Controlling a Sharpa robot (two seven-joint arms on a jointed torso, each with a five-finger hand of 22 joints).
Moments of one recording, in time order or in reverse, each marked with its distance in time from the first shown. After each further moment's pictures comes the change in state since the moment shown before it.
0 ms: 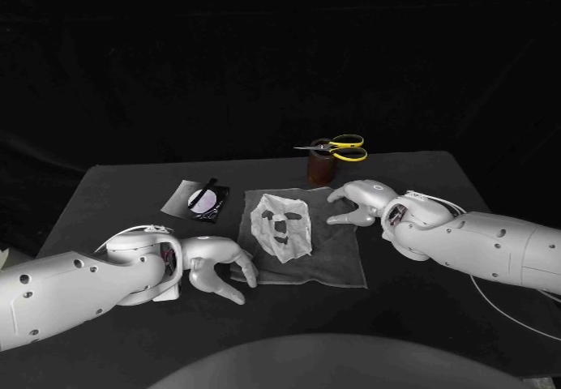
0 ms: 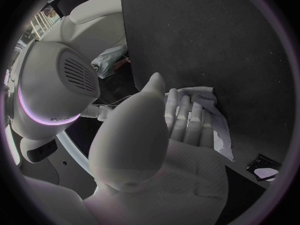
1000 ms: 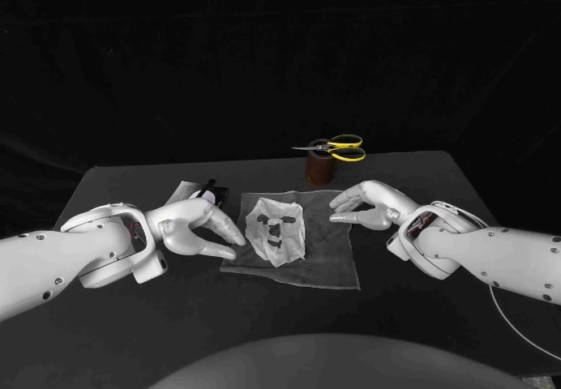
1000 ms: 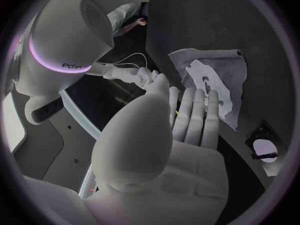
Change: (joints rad) left arm 0.118 -0.105 -0.003 0.037 0.413 -0.018 0.071; left_hand 0.068 0.034 -0.015 0.000 0.000 0.057 0.003 -0.008 -0.002 0.184 0.067 0.019 0.000 0.165 -0.037 0.160 0.086 0.055 0.388 0.068 0.126 0.046; right arm -0.008 -0.182 0.000 0.267 0.347 -0.092 0.180; right_hand 0.119 0.084 -0.090 -0.067 -0.019 0.176 -0.001 0.020 -0.051 0.347 -0.074 0.034 0.011 0.485 -0.094 0.146 0.053 0.062 0.536 -0.048 0.143 0.050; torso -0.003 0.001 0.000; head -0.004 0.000
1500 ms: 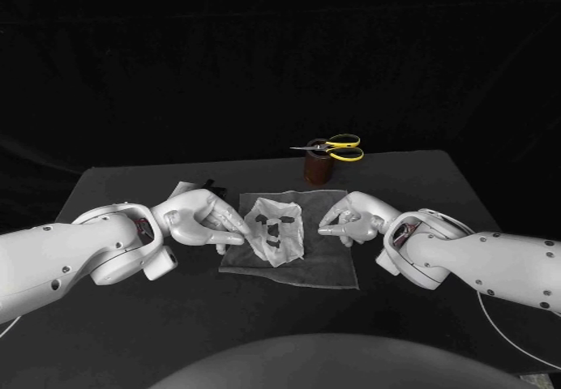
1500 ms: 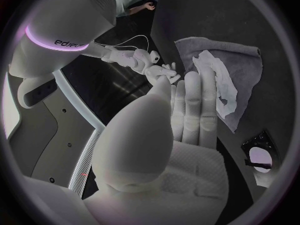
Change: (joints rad) left arm 0.005 0.050 -0.005 -0.012 0.175 -0.057 -0.062; left_hand 0.012 -0.001 0.052 0.000 0.000 0.040 0.018 0.001 0.000 0.219 -0.103 0.089 0.031 0.363 -0.143 0.475 0.296 0.002 0.359 -0.174 0.426 0.223; right arm -0.001 0.013 -0.001 0.119 0.047 0.055 -0.294; right_hand 0.048 0.000 -0.015 0.073 0.110 0.121 -0.120 0.097 0.039 0.305 -0.135 0.489 0.719 0.364 -0.166 0.871 0.825 -0.012 0.397 -0.195 0.355 0.208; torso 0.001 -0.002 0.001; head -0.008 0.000
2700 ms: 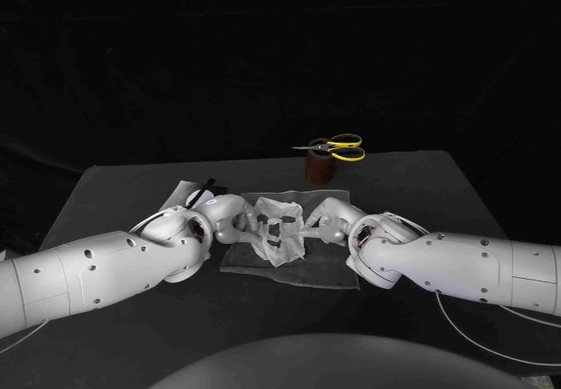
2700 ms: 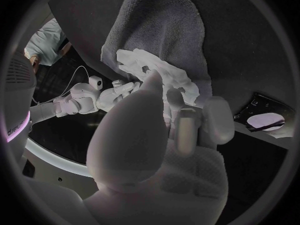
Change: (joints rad) left arm -0.094 0.273 -0.002 -0.202 -0.602 -0.330 -0.419; left_hand -0.095 -0.069 -0.064 0.000 0.004 -0.096 -0.038 0.326 0.138 -0.153 -0.049 0.924 0.666 0.259 -0.039 0.761 0.806 -0.079 0.210 -0.036 0.745 0.797; right arm -0.018 0.205 -0.001 -0.105 -0.103 -0.040 -0.305; right_hand -0.072 -0.033 0.035 -0.017 -0.091 -0.056 0.022 0.034 0.047 0.007 0.007 0.091 0.310 0.012 0.000 0.474 0.343 -0.041 0.038 0.006 0.537 0.585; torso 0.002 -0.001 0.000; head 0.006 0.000
